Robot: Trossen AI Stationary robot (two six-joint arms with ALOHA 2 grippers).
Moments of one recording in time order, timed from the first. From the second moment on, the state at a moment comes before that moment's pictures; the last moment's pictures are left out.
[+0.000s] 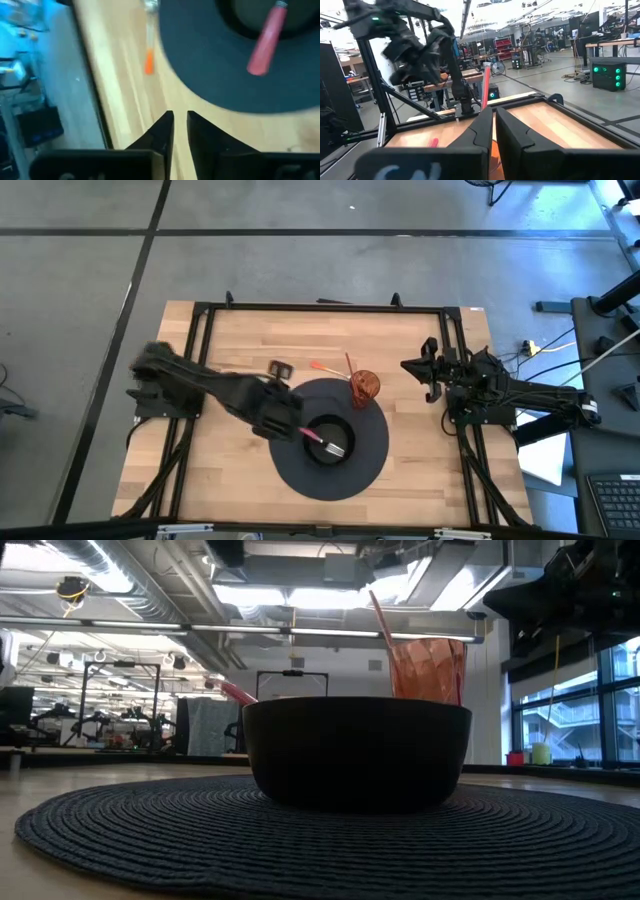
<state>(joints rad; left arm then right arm) -0.37 1.72 1.77 -1.45 -0.57 -0.05 -0.24 0.29 0.07 0.36 -0.11 0.21</state>
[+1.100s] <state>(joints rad) 0.56 1.45 0.51 0.44 0.35 0.04 -0.24 0.29 0.07 0.34 -0.03 0.17</state>
